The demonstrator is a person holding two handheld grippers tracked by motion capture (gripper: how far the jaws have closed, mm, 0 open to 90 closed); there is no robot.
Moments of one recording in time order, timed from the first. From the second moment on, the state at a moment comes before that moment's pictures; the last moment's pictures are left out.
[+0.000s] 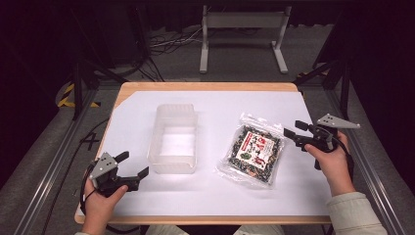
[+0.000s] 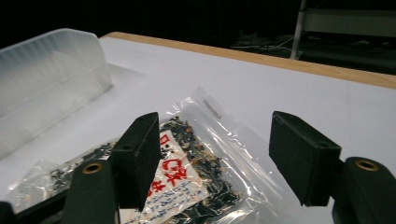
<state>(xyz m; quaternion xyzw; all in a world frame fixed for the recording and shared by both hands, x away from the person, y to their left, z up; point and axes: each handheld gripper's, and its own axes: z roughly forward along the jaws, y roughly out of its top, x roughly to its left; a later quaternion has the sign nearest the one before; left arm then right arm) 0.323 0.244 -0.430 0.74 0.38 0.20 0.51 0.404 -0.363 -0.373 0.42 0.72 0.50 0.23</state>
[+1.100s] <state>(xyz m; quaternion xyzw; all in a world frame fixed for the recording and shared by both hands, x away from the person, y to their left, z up) 0.323 0.241 -0.433 0.75 0.38 0.20 0.50 0.452 -0.378 -0.432 0.50 0.71 0.46 0.17</state>
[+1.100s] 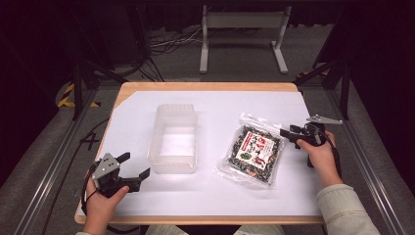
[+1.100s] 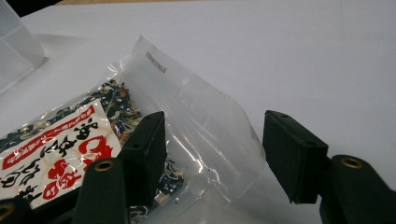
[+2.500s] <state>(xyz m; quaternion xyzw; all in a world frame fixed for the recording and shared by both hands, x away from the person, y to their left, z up) 0.323 0.241 -0.434 0.75 0.38 0.20 0.51 0.448 -0.374 -0.435 0.52 0.73 0.42 0.13</state>
